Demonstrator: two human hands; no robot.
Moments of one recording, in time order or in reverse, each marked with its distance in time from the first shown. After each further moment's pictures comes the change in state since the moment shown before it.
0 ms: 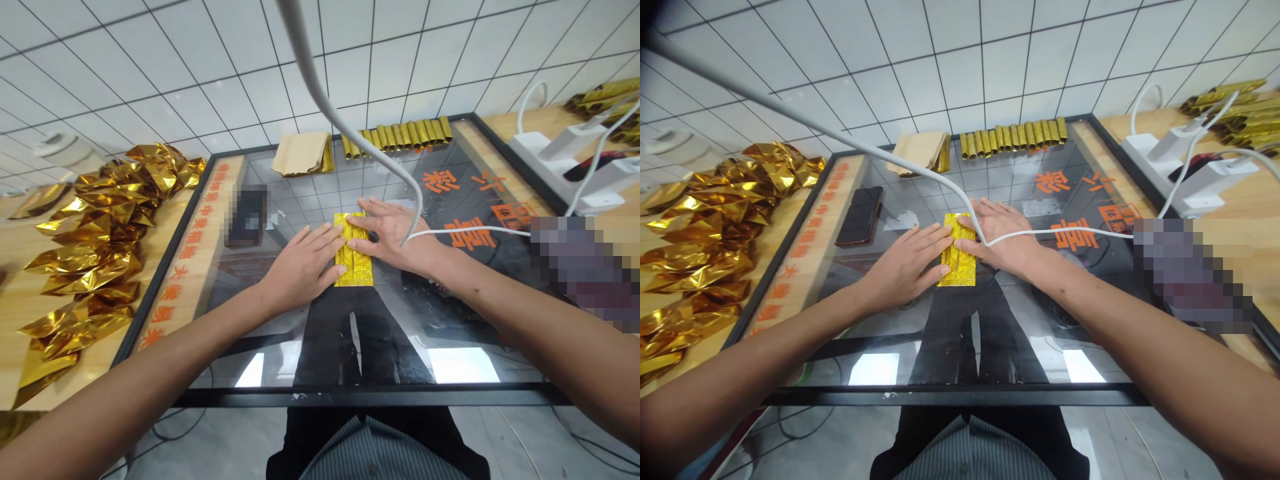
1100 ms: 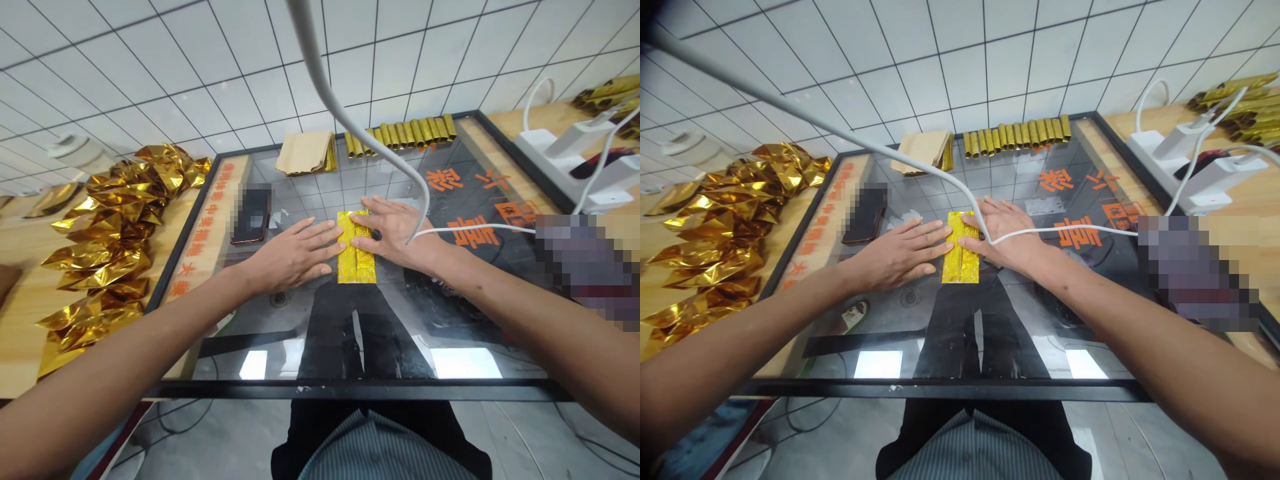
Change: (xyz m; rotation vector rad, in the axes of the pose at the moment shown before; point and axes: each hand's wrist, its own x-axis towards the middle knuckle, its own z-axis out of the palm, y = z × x) left_hand -0.006 -0.051 -0.011 0.105 -0.102 0.331; right_hand 0.000 -0.001 -0.001 0.039 -0.013 0.030
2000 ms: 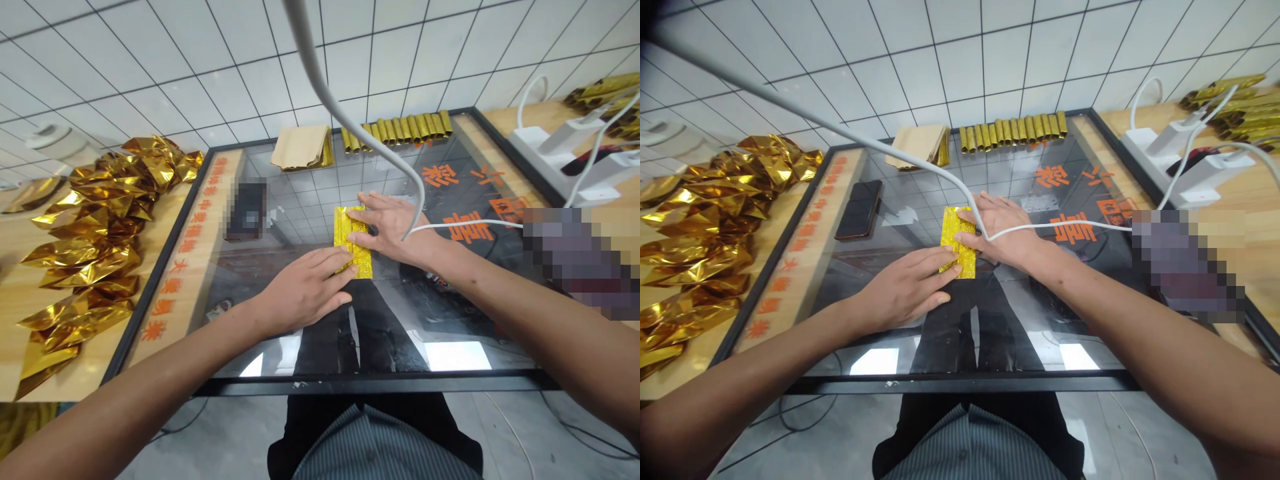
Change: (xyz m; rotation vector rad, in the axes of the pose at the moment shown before) left_hand 0.006 0.074 0.008 -0.105 0.204 0.017; right_hand -0.001 0.001 0.000 0.026 0.012 -0.009
